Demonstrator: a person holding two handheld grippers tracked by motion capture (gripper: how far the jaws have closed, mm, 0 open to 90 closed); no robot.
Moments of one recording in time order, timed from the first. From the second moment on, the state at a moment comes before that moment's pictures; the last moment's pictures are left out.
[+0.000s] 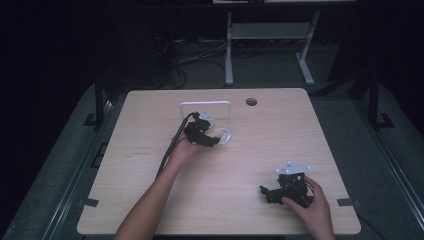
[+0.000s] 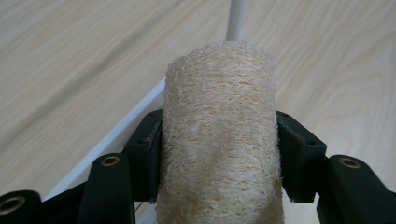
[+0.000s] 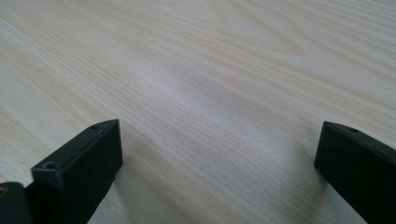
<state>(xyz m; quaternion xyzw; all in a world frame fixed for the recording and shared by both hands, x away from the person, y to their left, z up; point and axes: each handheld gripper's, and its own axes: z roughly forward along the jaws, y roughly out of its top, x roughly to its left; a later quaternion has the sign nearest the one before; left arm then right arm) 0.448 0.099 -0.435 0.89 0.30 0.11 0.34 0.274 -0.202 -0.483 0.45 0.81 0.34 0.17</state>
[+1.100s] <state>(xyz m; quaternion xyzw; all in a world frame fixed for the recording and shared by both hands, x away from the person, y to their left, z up) 0.460 0.091 -0.445 0.89 0.30 0.13 0.32 0.274 -0.202 -0.483 0.45 0.81 0.34 0.17</state>
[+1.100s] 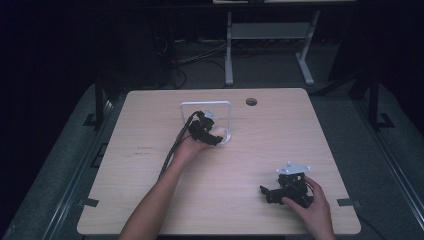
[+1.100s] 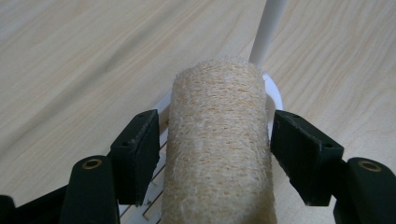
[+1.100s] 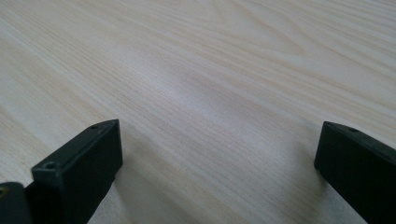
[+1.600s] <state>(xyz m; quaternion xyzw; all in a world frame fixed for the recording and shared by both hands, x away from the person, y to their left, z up) 0.440 0.109 -0.416 0.87 0.30 0.13 0.37 0.274 -0.202 -0.483 0.45 0.81 0.34 0.17</state>
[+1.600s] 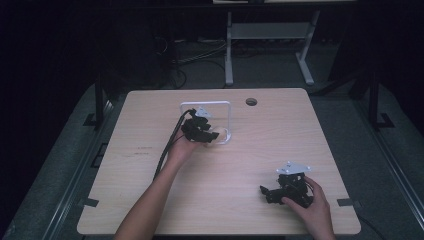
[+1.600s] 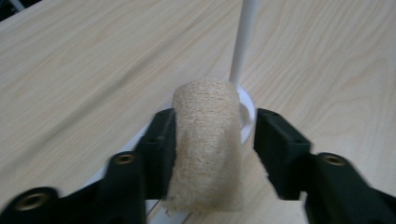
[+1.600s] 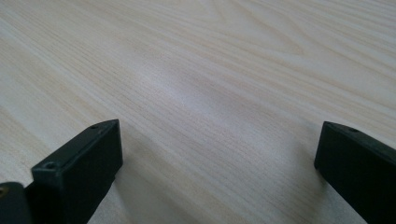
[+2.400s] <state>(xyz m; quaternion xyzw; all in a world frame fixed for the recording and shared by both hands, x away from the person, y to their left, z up) 0.407 0.104 -0.445 0.89 0.28 0.06 0.35 0.274 -0.202 -0.483 0.45 0.81 0.34 0.17</state>
